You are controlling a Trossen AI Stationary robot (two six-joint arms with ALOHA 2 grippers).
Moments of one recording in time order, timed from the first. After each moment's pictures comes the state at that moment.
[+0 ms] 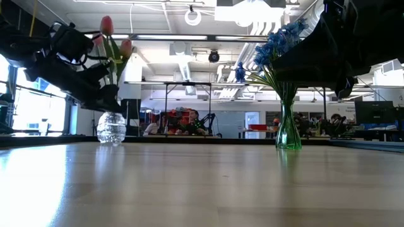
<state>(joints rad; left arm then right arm) 0.58 0.97 0.13 0.41 -0.43 -0.10 0.66 1.62 0.52 0.70 1.00 0.65</state>
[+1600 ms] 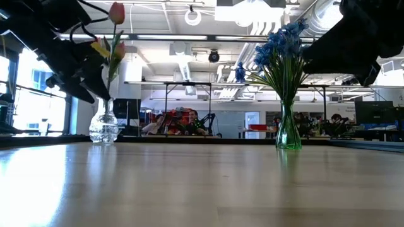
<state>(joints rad) 0.13 0.74 0.41 -0.54 -0.64 -0.63 0.72 1.35 0.52 0.20 0.96 0.87</state>
